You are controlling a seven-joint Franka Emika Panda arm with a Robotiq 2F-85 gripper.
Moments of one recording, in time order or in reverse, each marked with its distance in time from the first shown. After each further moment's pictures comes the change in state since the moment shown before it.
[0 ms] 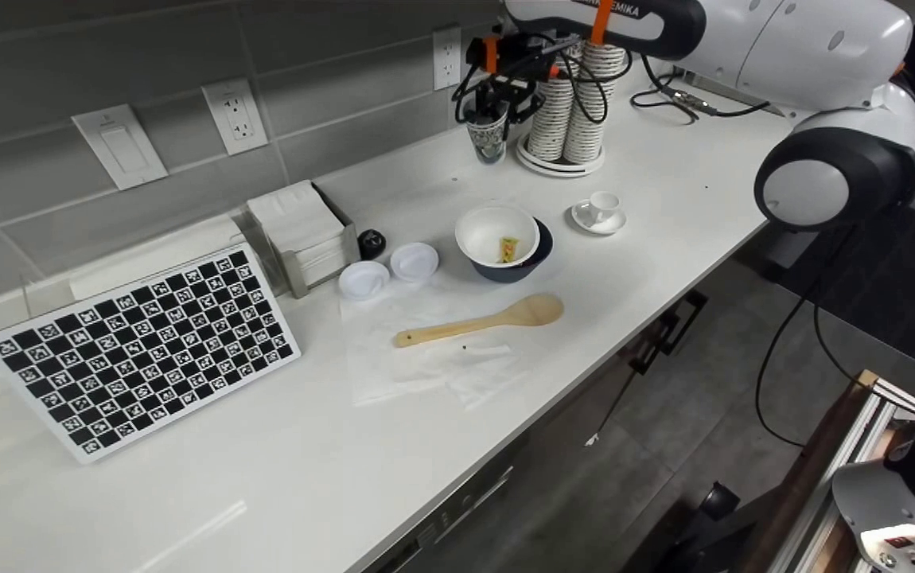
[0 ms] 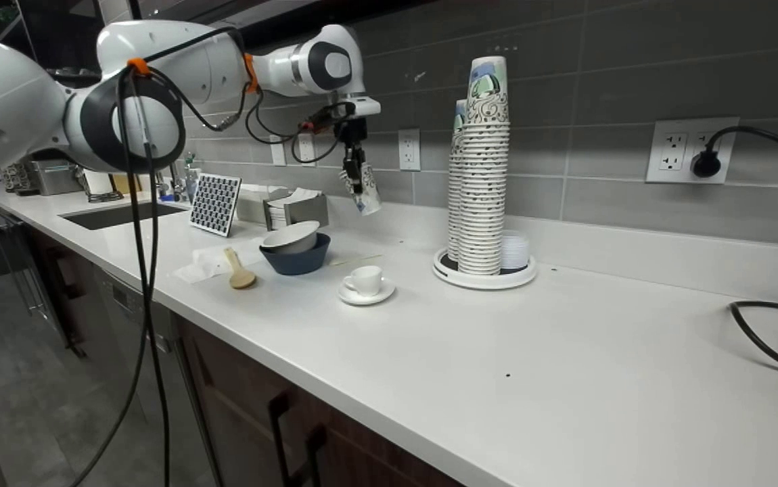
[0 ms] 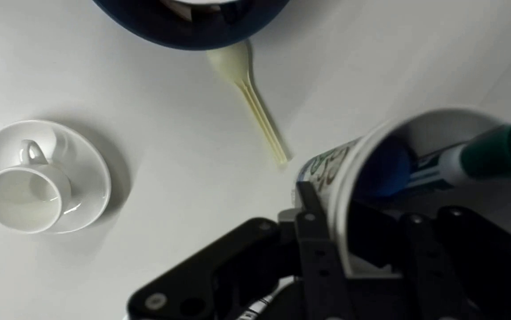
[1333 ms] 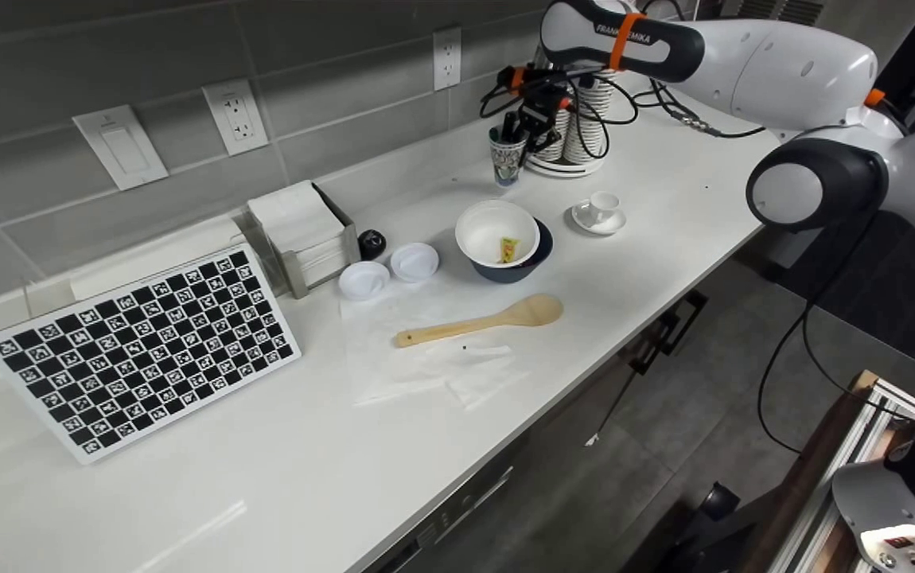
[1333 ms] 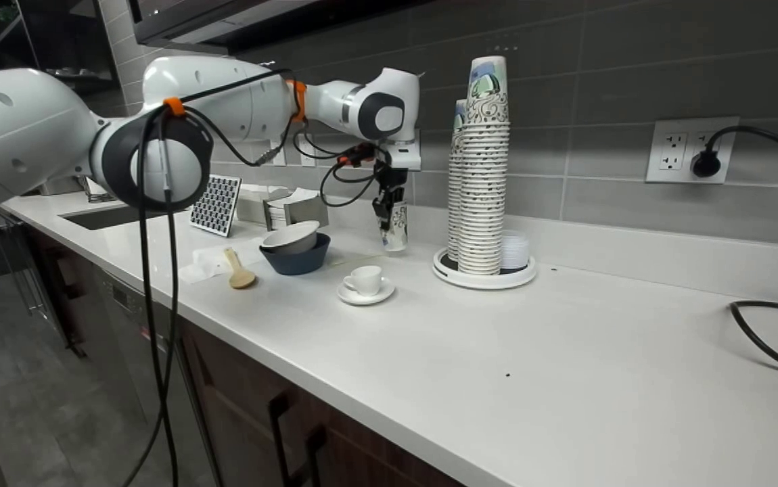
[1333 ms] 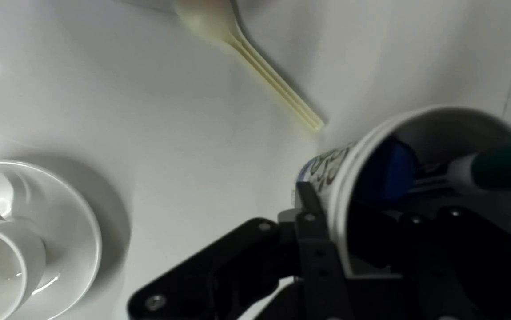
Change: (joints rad) arm -0.178 0.121 0.074 -0.013 0.149 0.096 0.135
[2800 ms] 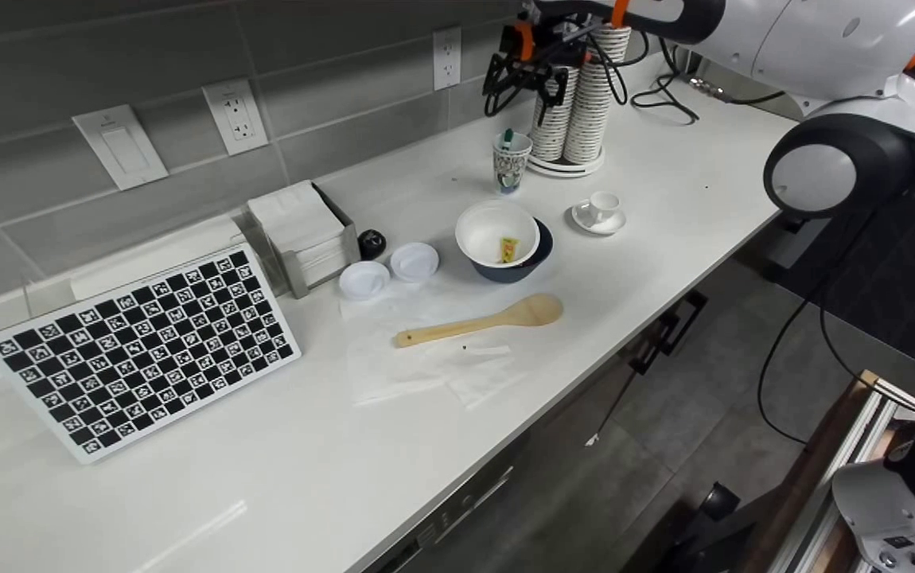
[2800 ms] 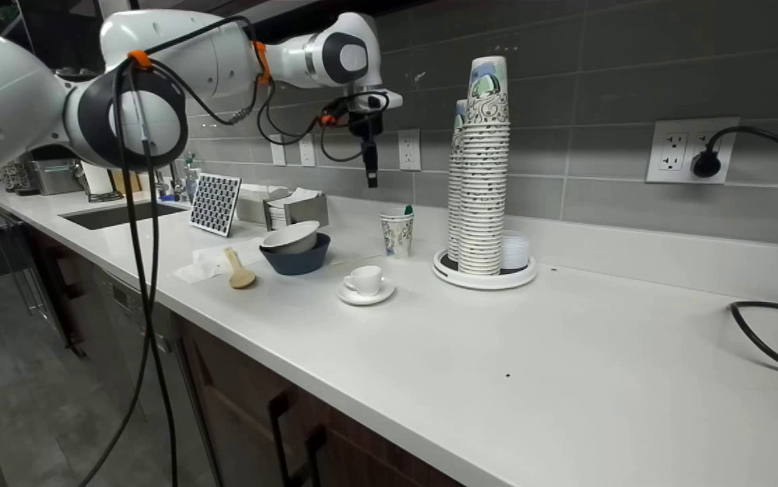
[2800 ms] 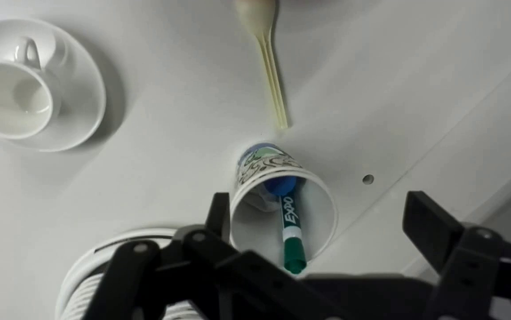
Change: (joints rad) arm 0.118 -0.142 -0.057 0.005 -0.129 -0.073 -0.430
